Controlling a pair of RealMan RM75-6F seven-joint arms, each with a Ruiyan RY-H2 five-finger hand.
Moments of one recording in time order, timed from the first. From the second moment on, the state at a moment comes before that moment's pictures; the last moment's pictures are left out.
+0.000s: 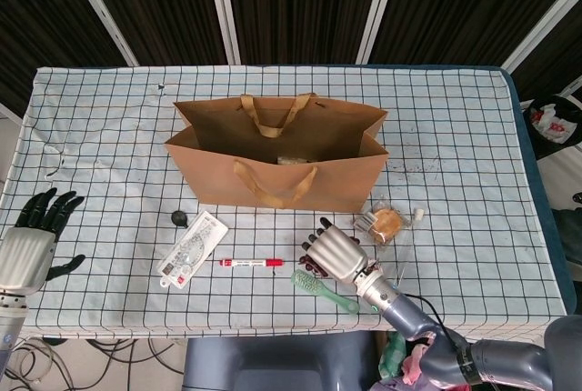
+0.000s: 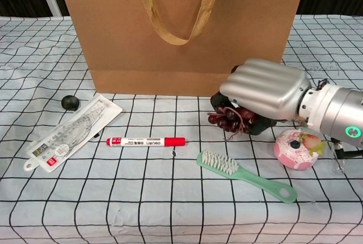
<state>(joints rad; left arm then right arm) -0.19 -1.17 -0.03 -1.54 1.58 1.50 0.10 0.71 -1.56 0.04 -1.55 -1.48 1.03 -0.65</state>
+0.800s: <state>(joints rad) -0.18 -1.16 -0.03 -1.55 1.59 1.51 0.09 0.61 -1.14 0.19 -1.92 -1.50 1.28 -0.79</state>
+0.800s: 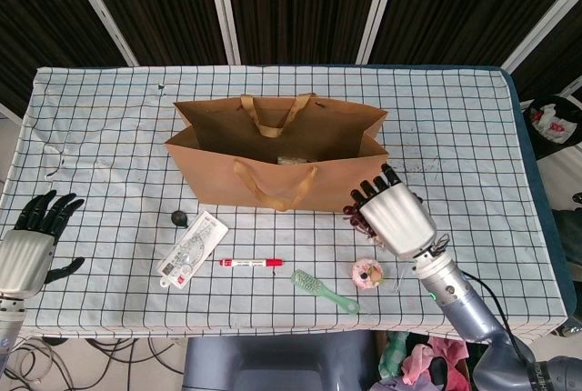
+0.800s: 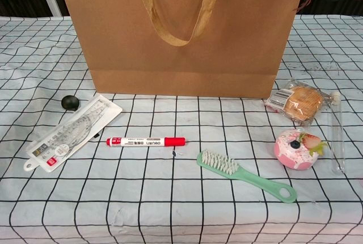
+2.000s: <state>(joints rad) -0.19 -1.14 -0.05 -1.55 1.56 1.47 0.04 0.95 -1.18 0.43 -1.85 -1.13 1.11 -1.02</state>
